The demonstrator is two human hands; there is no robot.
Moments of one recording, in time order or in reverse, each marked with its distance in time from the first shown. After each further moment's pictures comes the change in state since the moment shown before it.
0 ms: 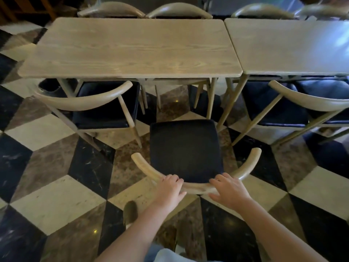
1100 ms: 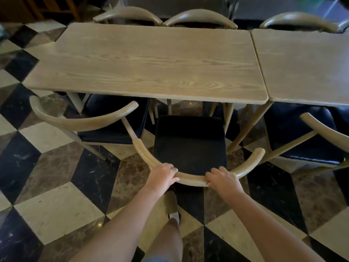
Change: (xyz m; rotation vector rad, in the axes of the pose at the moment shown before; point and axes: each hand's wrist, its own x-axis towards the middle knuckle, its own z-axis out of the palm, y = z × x) left_hand 0.175 -0.083 -0.066 0.028 0.008 -0.075; right_hand 0.184 0.060 -0.071 -0.075 0.077 -0.084
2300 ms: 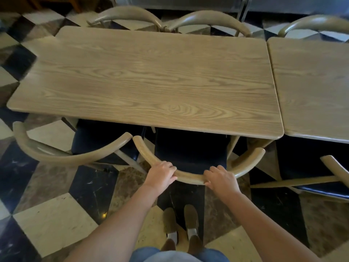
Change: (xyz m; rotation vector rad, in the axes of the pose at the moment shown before) left_hand 0.161 -0.060 -0.051 0.057 -0.039 -0.020; right_hand 0.153 0.070 -0.076 0.075 -0.012 0.003
